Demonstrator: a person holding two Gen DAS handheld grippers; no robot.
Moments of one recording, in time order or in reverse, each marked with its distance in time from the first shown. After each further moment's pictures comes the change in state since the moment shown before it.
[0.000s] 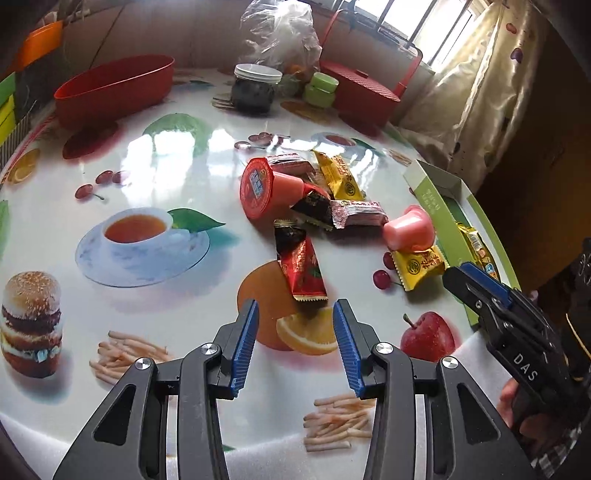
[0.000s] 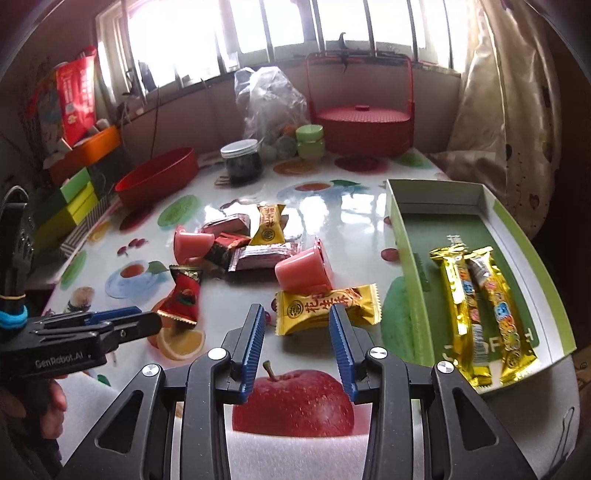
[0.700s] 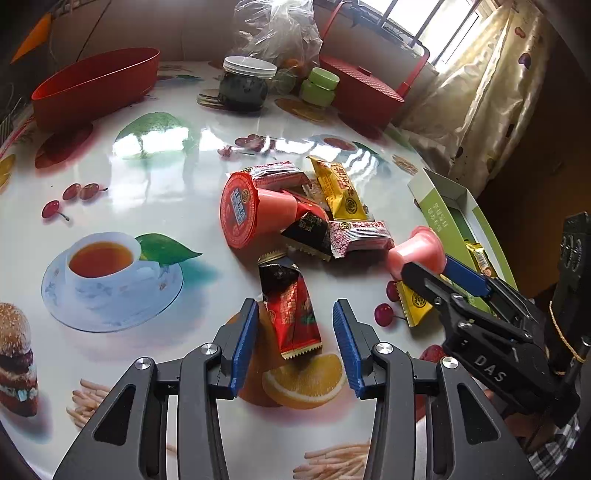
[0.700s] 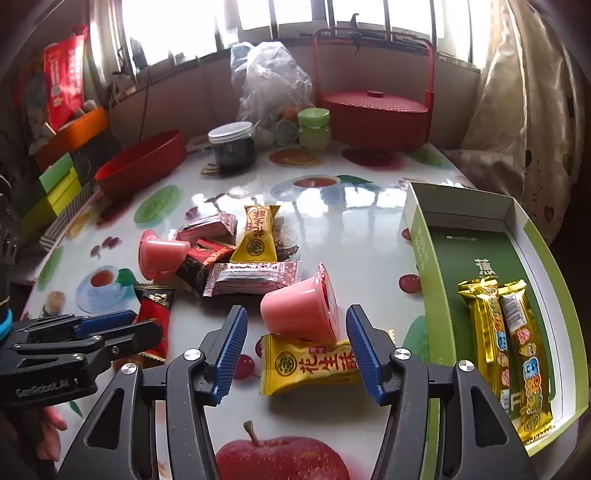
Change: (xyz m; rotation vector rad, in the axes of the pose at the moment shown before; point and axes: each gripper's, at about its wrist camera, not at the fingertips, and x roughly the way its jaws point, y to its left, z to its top) left arm 0.027 -0.001 0.023 -0.011 0.014 -0.023; right arm 0.054 -0.002 0.028 -0.053 0.069 -0.023
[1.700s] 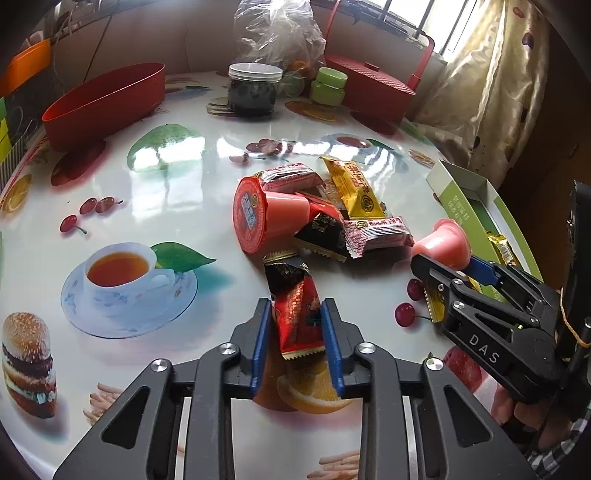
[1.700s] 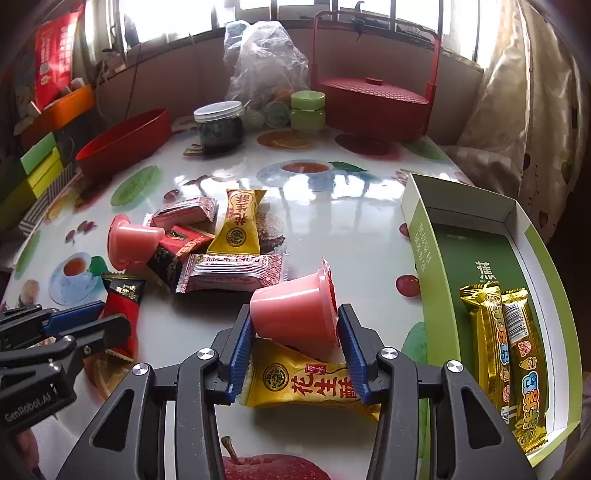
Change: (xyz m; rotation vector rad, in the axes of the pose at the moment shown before) left arm 0.003 -0.005 0.000 0.047 -0.014 0.114; right arm 0.020 0.000 0.003 -0.036 0.049 -0.070
